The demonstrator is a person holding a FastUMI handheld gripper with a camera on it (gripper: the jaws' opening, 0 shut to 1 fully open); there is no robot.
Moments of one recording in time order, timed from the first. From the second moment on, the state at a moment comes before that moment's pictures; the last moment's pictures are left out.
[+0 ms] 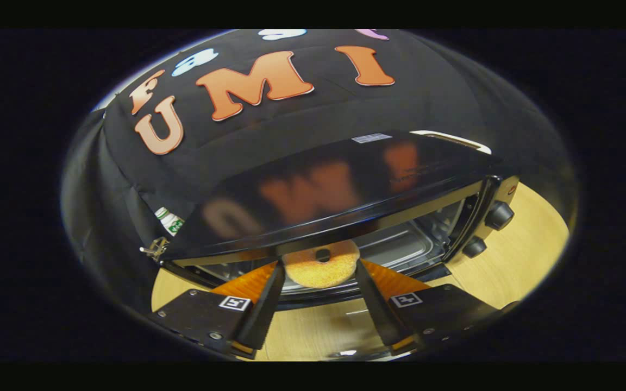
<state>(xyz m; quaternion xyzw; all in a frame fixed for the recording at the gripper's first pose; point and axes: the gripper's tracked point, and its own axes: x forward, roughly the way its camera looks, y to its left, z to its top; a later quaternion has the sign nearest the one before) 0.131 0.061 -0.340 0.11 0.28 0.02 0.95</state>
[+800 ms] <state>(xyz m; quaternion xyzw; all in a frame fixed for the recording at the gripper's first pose) 0.021 0.024 -0.325 -0.02 0.28 0.03 0.96</state>
